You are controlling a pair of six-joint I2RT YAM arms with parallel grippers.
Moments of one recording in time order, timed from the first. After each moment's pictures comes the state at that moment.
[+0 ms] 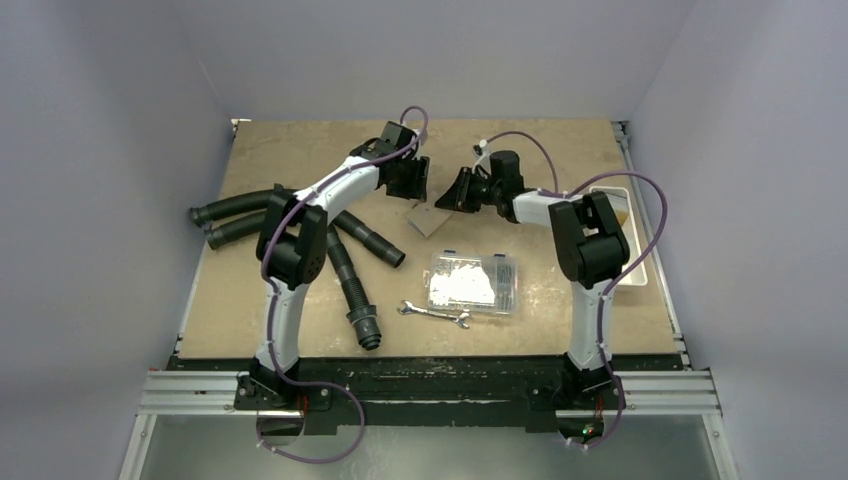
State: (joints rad) left arm -0.47 2.18 1.80 -0.54 0.13 -0.27; right arm 0.32 2.09 1.27 0.25 -0.61 0.63
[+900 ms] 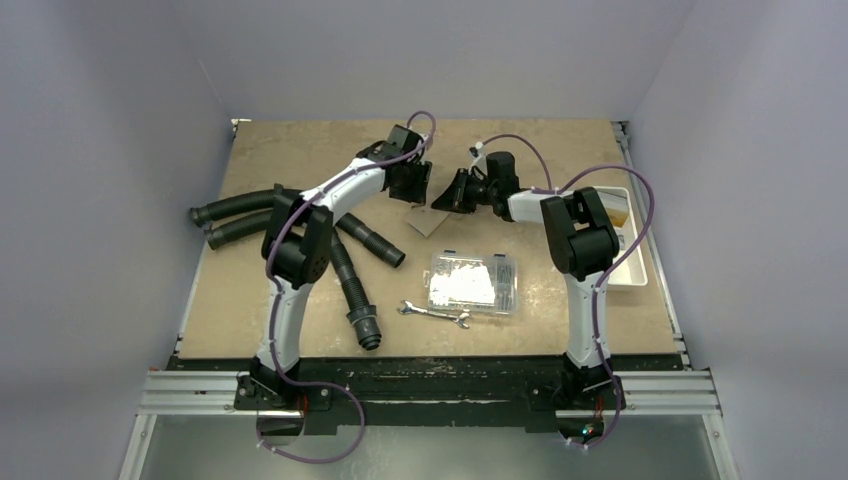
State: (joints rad) left arm -0.49 2.21 1.82 -0.56 0.07 -0.22; right arm 0.32 2.20 1.34 0.29 -0.67 0.68
